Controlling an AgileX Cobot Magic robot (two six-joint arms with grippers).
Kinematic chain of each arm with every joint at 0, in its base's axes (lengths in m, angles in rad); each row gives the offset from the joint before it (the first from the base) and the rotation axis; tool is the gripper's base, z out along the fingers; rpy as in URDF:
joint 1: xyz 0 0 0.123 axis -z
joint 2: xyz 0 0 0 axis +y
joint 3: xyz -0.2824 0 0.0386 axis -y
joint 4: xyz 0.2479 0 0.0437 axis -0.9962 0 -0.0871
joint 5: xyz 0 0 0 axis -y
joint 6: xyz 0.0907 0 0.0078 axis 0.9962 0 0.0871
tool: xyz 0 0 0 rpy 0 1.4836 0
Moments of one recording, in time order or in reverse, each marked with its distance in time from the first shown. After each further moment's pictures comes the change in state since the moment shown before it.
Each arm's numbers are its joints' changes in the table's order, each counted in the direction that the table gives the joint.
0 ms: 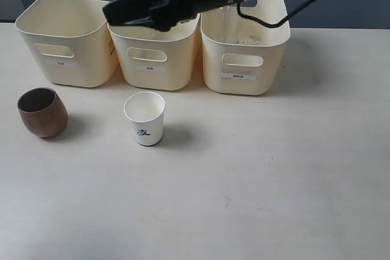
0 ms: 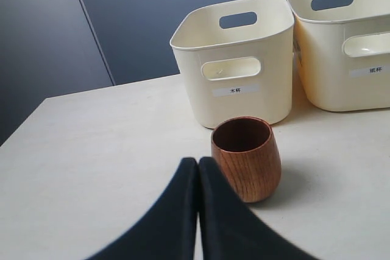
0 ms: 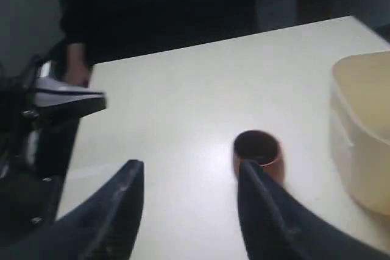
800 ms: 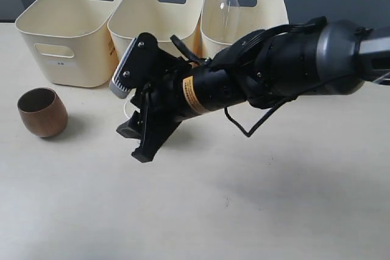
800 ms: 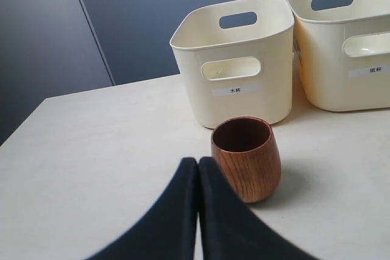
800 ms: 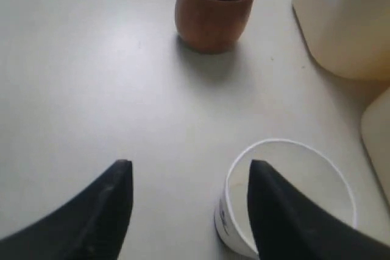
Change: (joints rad) left arm 0.000 0.000 0.000 0.000 0.000 0.000; right arm -0.277 0.061 -0.304 0.016 -0.617 -0.276
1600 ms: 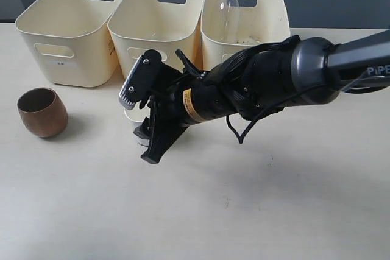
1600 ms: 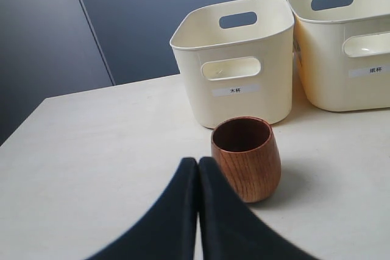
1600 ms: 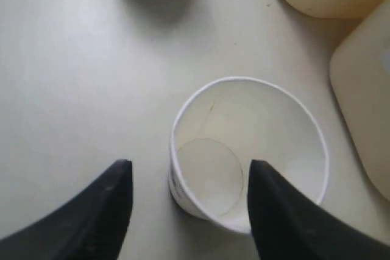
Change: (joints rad) left arm 0.000 0.000 0.000 0.000 0.000 0.000; right arm -0.003 0.077 0.000 -0.002 -0.152 -0.025
